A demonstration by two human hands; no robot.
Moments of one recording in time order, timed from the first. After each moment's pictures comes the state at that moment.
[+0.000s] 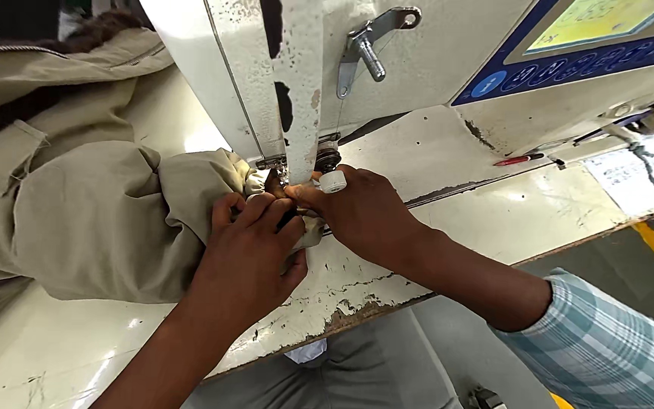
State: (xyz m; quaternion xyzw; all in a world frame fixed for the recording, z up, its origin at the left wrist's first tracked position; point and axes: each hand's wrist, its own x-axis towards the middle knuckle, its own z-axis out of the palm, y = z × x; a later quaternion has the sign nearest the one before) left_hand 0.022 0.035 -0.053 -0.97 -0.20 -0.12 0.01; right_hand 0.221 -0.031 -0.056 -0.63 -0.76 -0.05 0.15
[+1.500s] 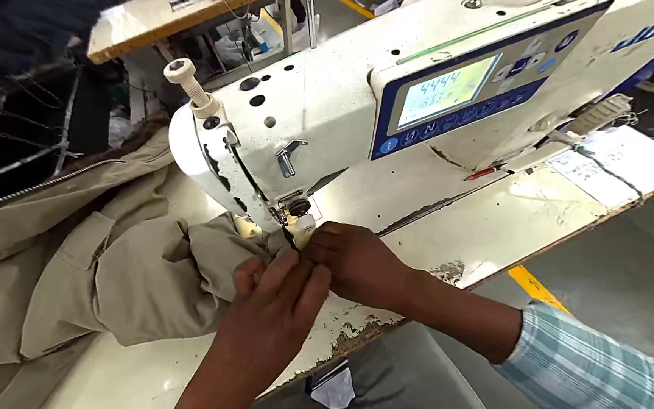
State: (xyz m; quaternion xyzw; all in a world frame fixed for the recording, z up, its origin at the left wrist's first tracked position) left_hand 0.022 0.005 -0.029 -0.95 -0.11 -0.26 0.08; right_hand 0.218 -0.058 -0.065 -0.51 -0.78 0.00 0.36
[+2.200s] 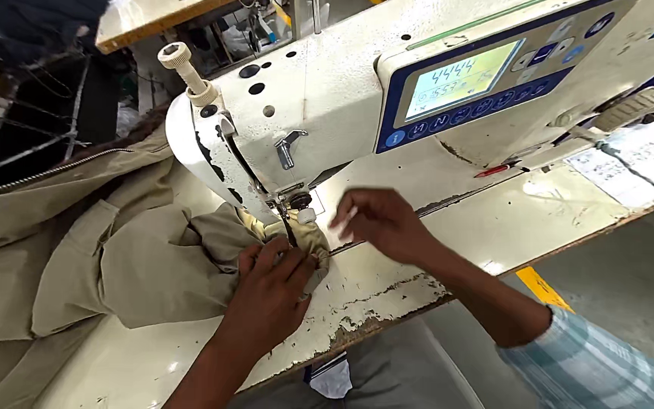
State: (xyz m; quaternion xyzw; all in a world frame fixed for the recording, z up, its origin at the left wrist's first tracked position) left_hand 0.018 0.021 -0.065 -0.97 -0.15 -0.17 0.02; right_hand 0.259 -0.056 -0.057 -0.58 -0.58 0.31 0.48
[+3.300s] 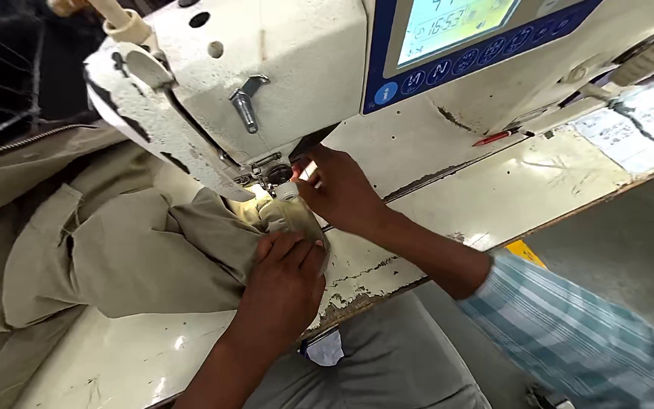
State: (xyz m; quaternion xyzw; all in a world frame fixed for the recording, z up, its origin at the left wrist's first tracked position) left_hand 0.038 -0.011 -0.069 -0.97 -0.16 -0.16 -0.06; right_hand 0.233 -0.016 -0.050 -0.65 -0.57 0.23 0.45
